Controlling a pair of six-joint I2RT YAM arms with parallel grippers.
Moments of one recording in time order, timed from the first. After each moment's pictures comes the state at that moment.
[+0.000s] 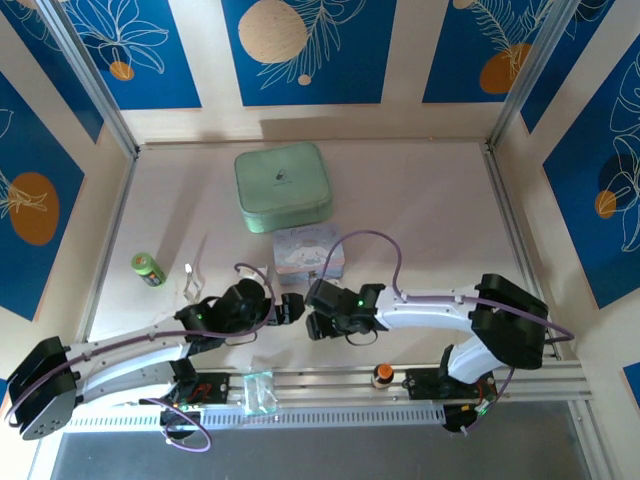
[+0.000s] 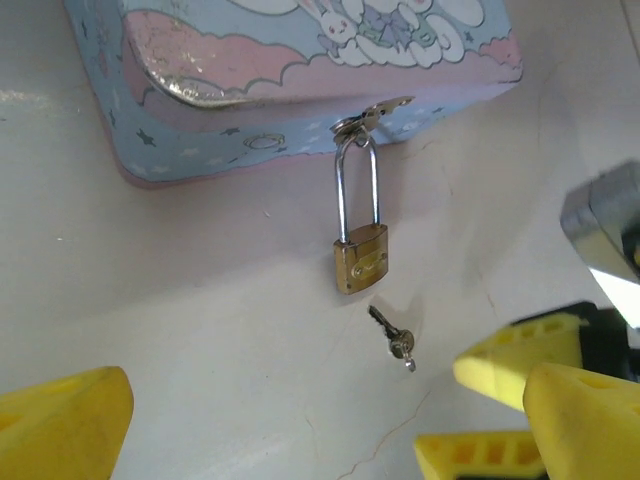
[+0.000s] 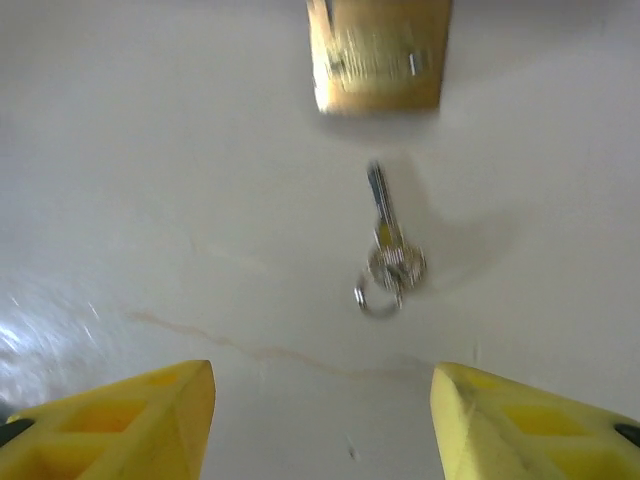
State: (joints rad) left arm -0.97 0.93 0.39 -0.13 -0.14 -0.88; right arm 1.14 1.50 0.81 -0.47 0.05 0.86
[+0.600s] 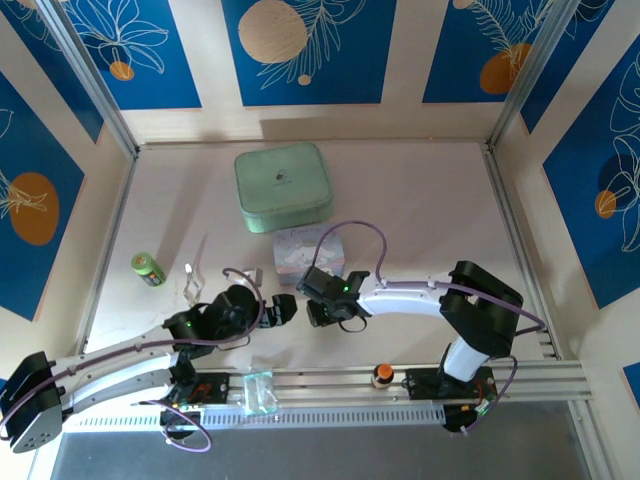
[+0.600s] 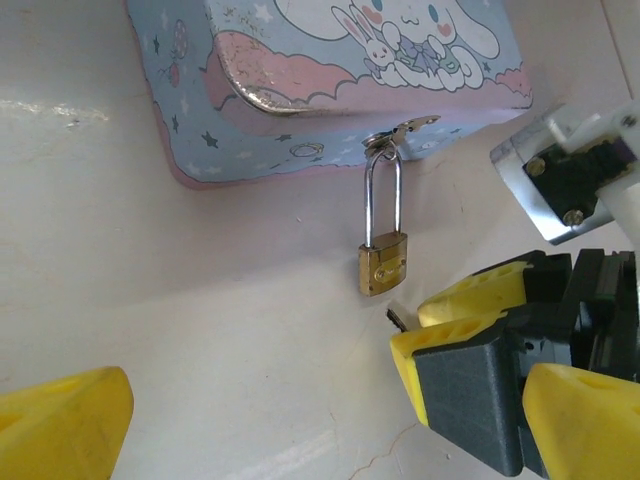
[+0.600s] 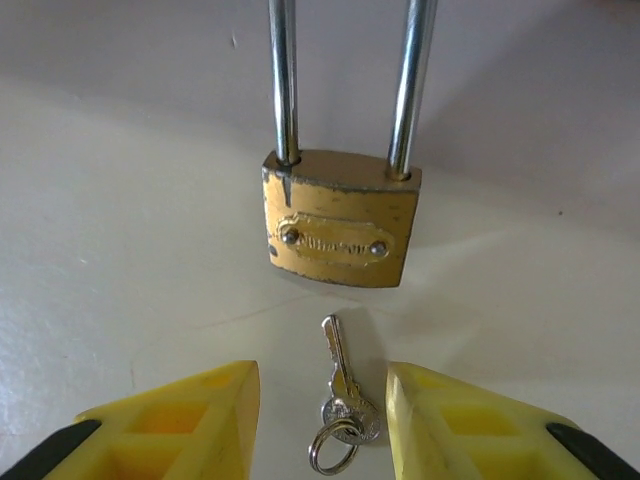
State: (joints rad) left arm -0.97 0.81 0.33 -0.17 -0.19 -0.91; right arm 1.09 1.64 0.89 -0.49 0.10 0.73
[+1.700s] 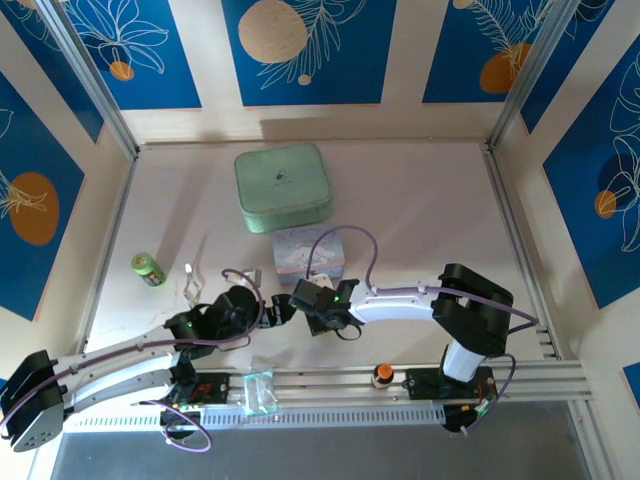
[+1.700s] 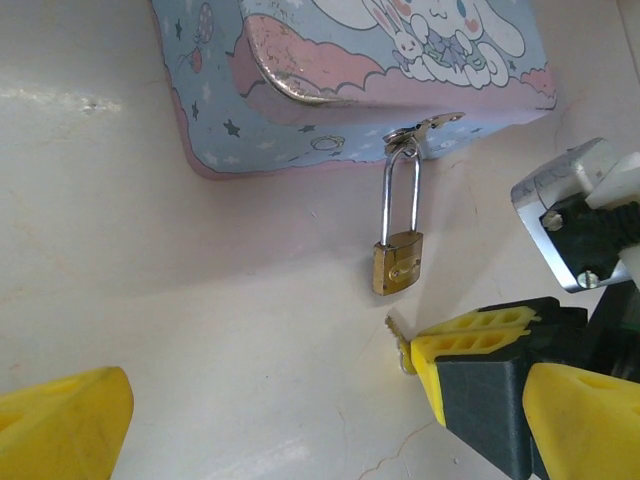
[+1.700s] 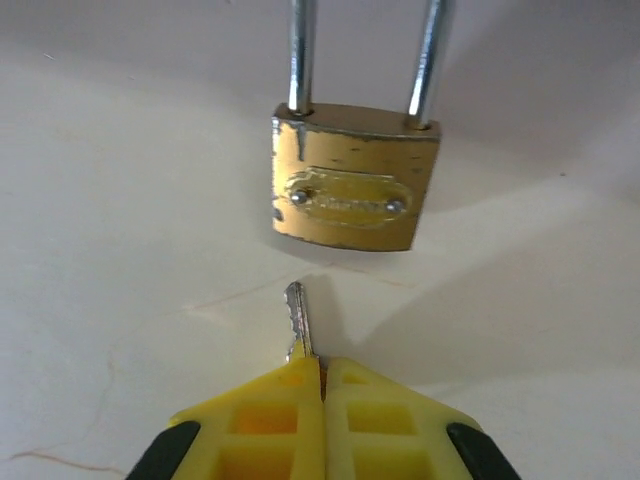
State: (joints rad) left arm -0.97 0.83 0.32 -0.16 -0.19 -0.95; right arm 1.17 1.67 0.91 -0.52 0.20 0.79
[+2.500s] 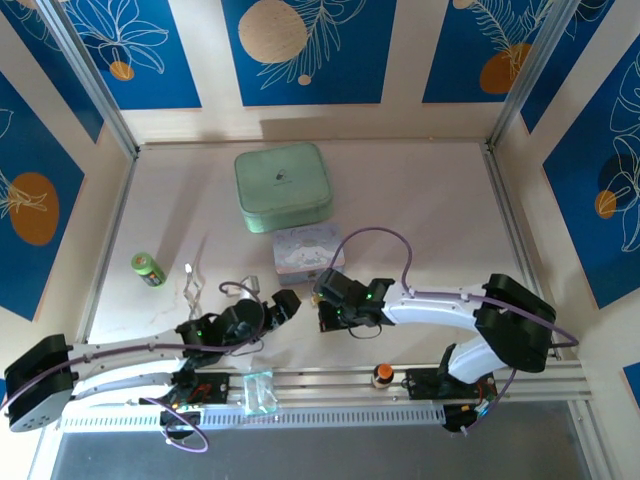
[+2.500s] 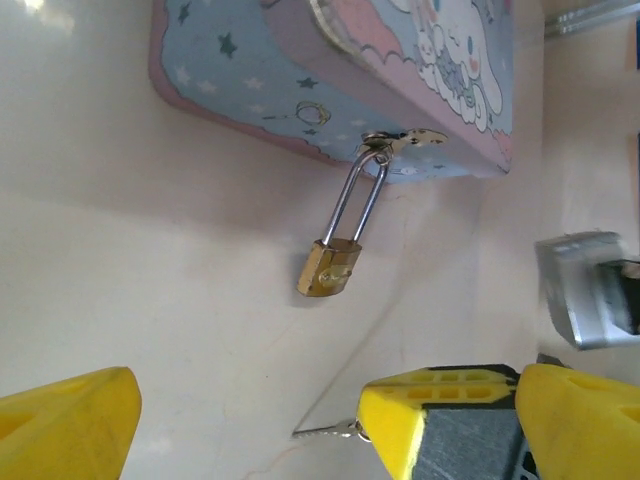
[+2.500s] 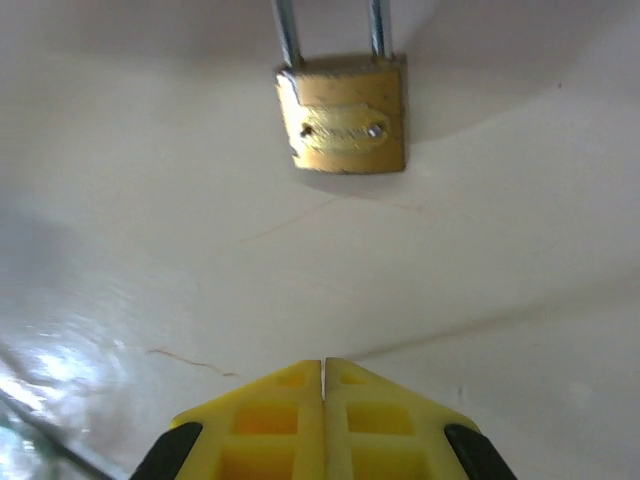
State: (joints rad) left arm -1.12 0.91 0.25 0.08 -0.32 -1.45; right arm 1.07 1.44 0.75 -0.40 -0.02 0.89
